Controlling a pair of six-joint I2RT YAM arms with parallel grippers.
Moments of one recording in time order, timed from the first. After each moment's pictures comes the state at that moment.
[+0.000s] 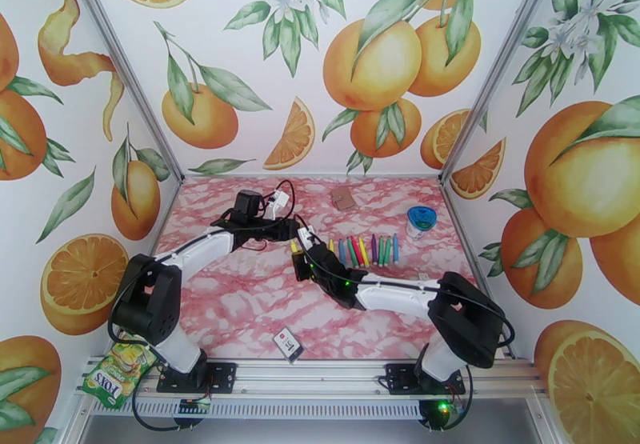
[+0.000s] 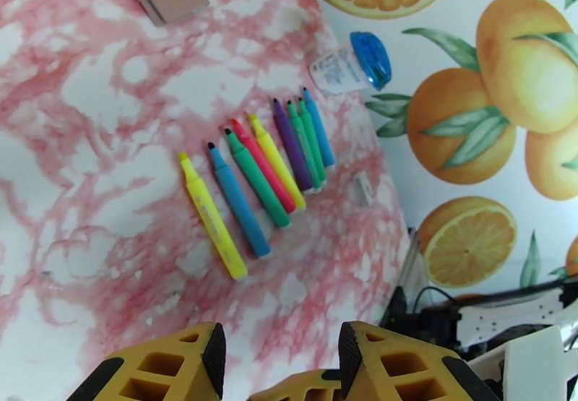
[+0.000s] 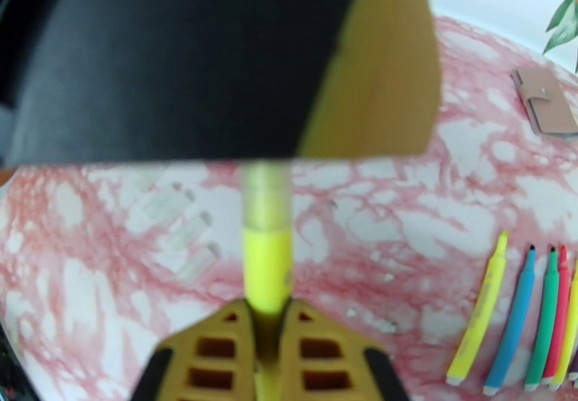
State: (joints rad) left arm -0.37 1.67 1.10 -0.14 0.79 -0.45; right arm 0.92 1.62 0.85 0.28 0.23 0.37
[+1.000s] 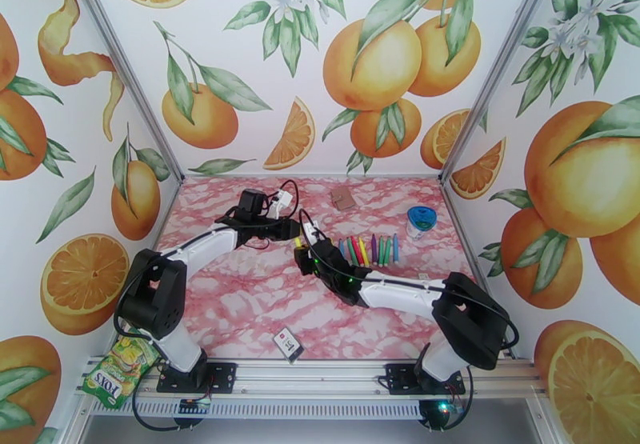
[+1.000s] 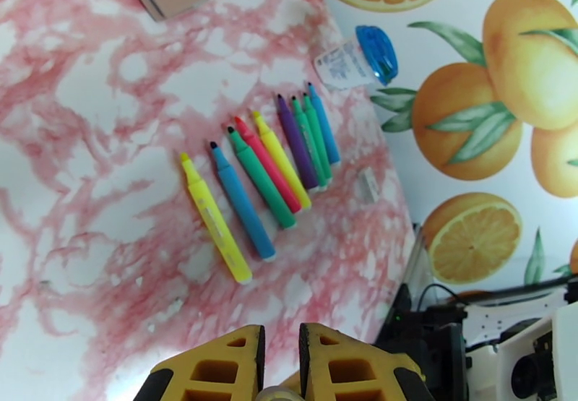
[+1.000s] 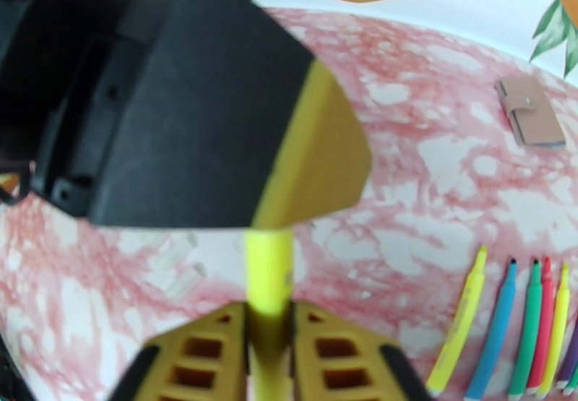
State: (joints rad) left arm -0.38 1.72 1.15 -0.17 0.79 -0.44; right arm 0.90 1.60 0.84 0.29 0.23 0.36
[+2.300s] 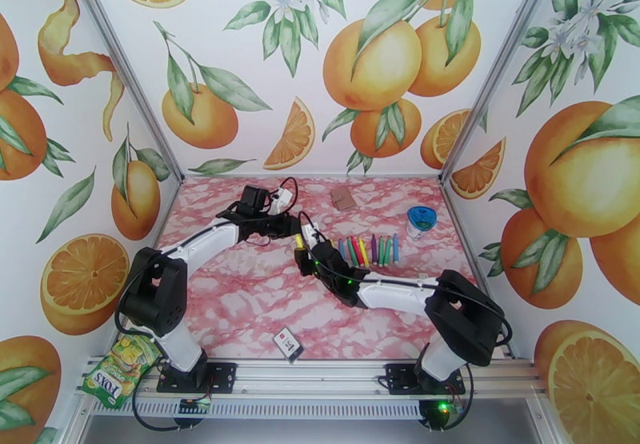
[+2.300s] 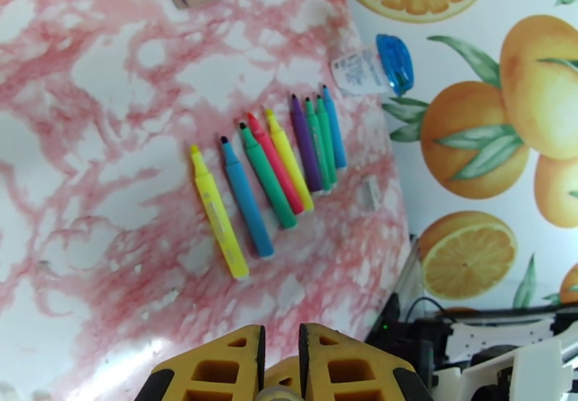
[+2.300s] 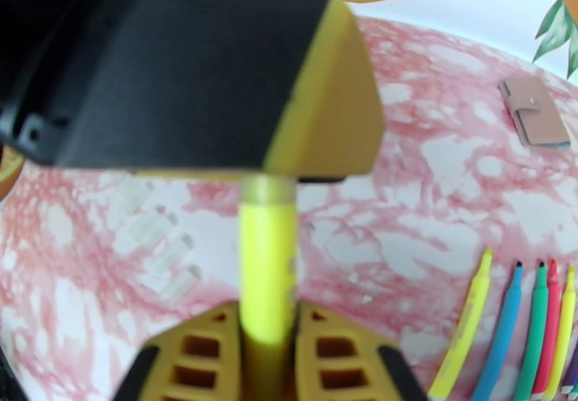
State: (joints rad) left arm -0.38 1.74 1.23 -0.28 0.73 -0.51; right arm 0.89 1.63 0.81 0.37 0.22 0.35
